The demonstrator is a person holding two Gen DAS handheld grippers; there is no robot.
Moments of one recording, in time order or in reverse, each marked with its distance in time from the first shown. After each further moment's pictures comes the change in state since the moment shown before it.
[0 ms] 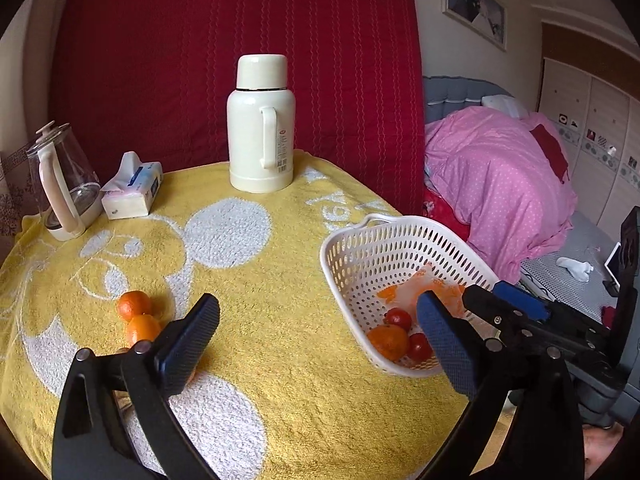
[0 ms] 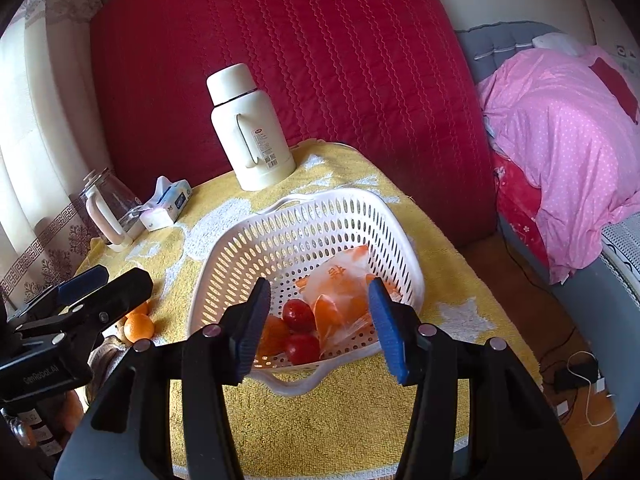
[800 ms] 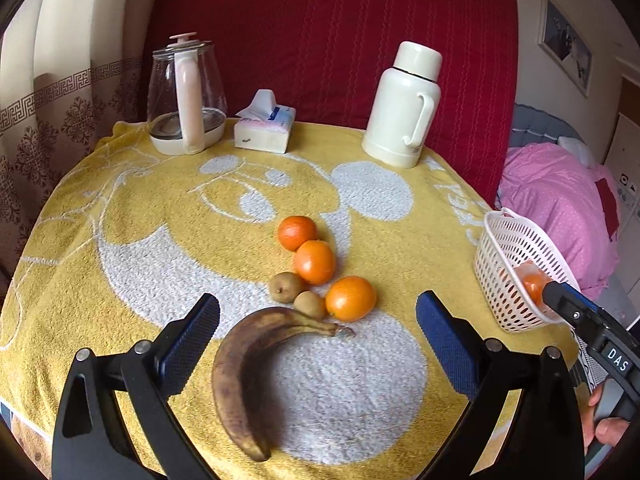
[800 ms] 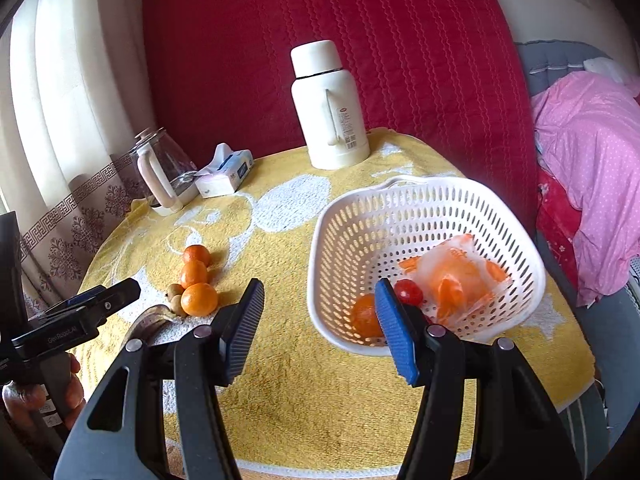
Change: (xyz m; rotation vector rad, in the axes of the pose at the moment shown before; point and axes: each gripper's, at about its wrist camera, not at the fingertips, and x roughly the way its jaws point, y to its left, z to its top) left arm -0.048 0.135 -0.059 -0.254 0.054 0.192; right arm 0.006 0.084 -0.020 -0.134 0.050 0.129
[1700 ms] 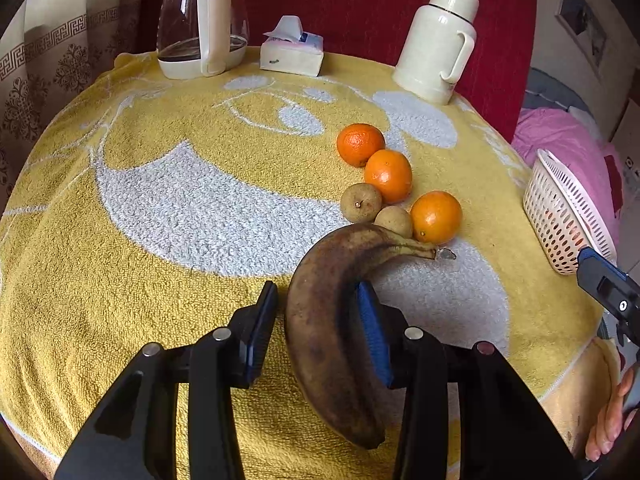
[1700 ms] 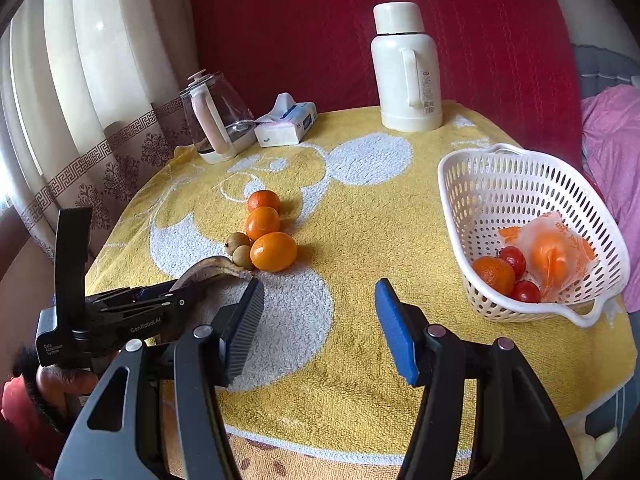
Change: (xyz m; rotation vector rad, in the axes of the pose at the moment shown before) left arm 0.041 0.051 -0.033 0.003 0.190 -0.022; right arm 0.026 0.066 -0.024 -0.102 0.125 0.100
